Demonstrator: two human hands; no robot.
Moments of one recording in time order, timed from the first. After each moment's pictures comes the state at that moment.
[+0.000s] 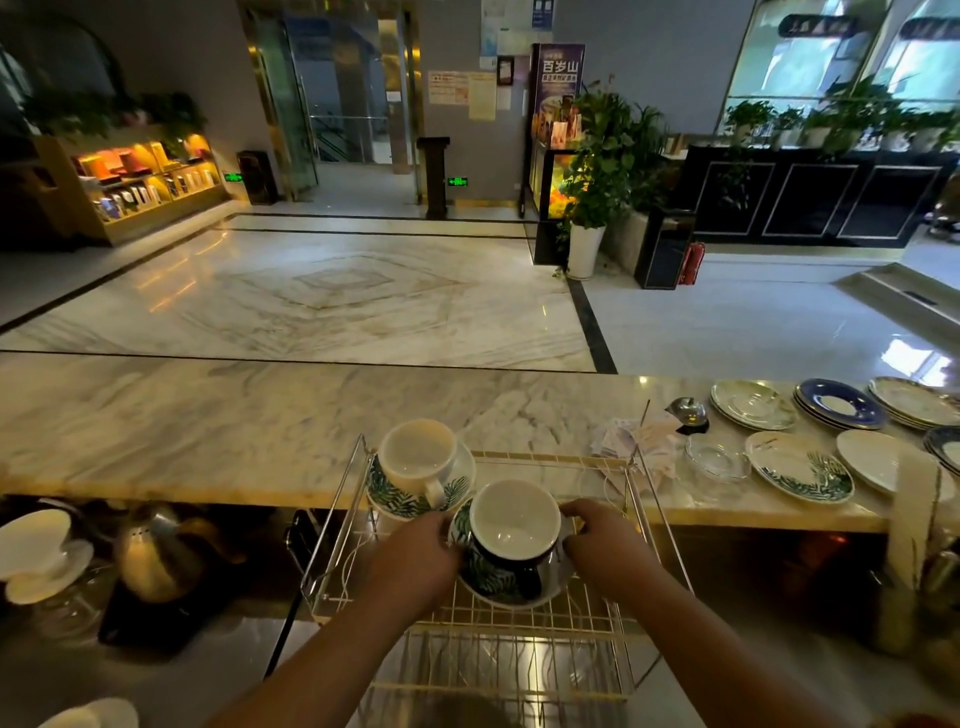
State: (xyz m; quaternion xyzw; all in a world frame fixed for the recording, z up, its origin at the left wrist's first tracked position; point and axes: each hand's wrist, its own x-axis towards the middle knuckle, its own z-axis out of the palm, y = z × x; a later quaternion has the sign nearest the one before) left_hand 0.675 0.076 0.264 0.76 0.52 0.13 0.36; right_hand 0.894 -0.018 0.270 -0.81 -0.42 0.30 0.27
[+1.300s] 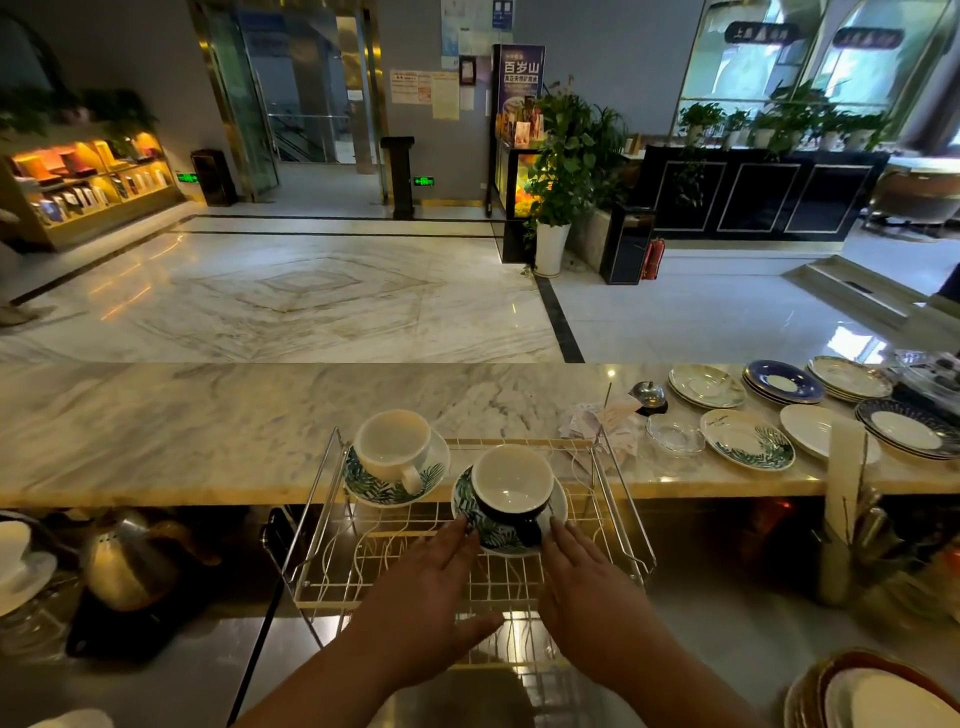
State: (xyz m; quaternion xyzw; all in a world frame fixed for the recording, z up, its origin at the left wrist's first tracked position) left_hand 0.661 0.026 0.228 0.95 0.31 0.03 0.11; right_hand 0.866 -0.099 0.240 -0.77 -0.62 0.07 0.06
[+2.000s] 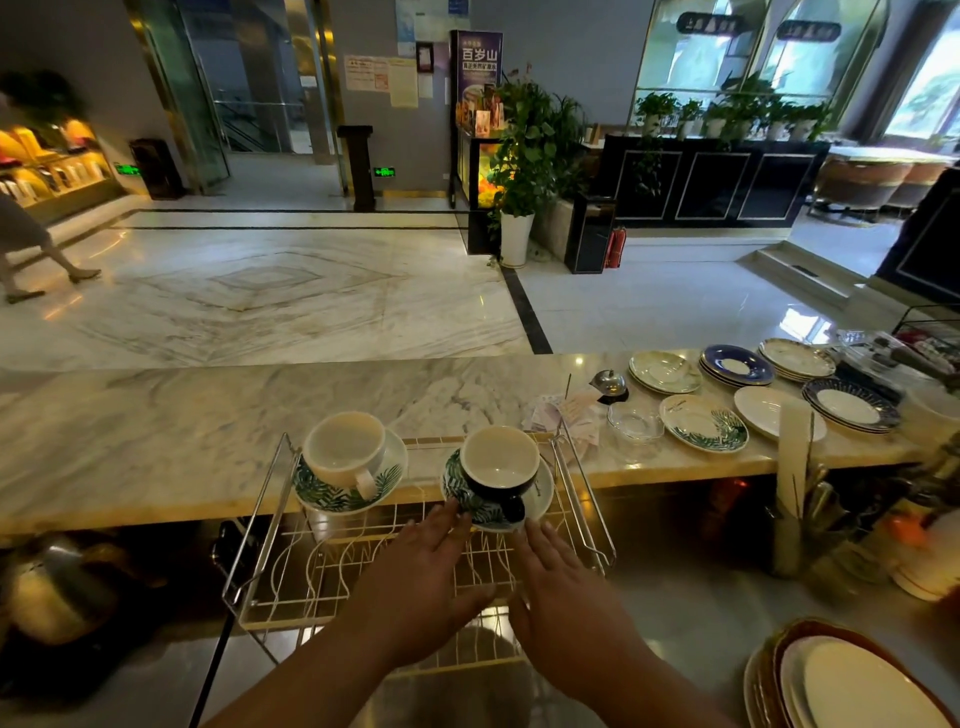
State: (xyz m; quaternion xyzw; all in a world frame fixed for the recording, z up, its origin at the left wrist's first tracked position) left_hand 0.709 0.033 0.226 0.95 0.29 0.07 0.10; right_hand 0.867 -0.112 0.242 -0.79 -0.59 0.11 0.08
